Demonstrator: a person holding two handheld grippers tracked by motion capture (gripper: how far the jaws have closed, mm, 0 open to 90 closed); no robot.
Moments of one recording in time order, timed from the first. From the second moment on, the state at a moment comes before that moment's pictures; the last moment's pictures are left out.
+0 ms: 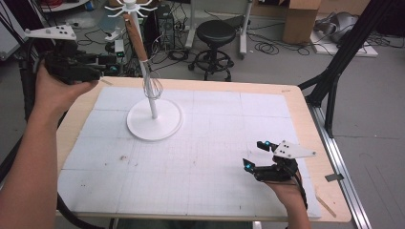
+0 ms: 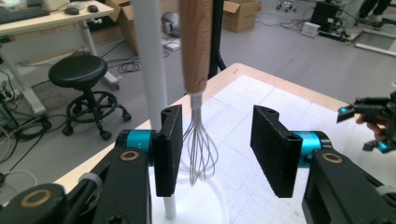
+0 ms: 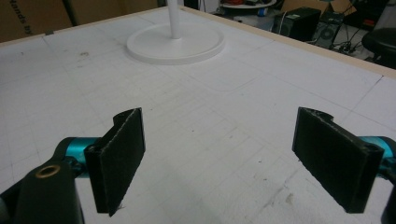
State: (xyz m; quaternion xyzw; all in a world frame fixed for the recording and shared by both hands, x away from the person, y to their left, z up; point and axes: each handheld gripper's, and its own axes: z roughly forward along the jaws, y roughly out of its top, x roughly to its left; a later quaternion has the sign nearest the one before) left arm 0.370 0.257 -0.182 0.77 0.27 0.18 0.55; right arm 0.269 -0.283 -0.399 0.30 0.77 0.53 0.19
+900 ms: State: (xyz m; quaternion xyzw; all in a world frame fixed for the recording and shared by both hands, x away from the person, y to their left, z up) left arm 0.339 0.223 -0.227 0.79 0.20 0.14 0.56; right arm 0.269 -0.281 -0.399 0.30 0.77 0.53 0.19
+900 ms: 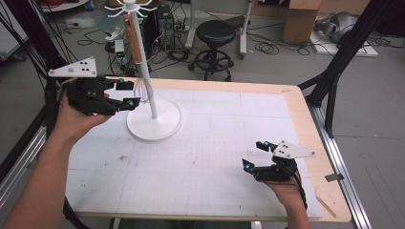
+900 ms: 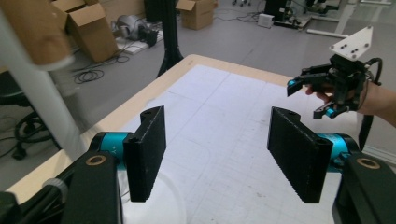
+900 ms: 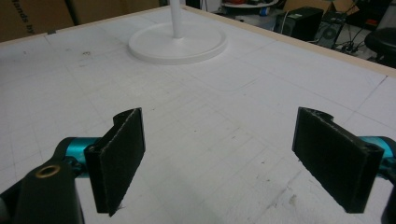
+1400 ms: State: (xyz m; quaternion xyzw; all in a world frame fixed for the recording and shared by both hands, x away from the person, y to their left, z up) left arm 0.333 0.204 -0.272 0.79 0.20 0.11 0.57; right arm 0.270 -0.282 -0.400 0.30 0.77 0.53 0.19
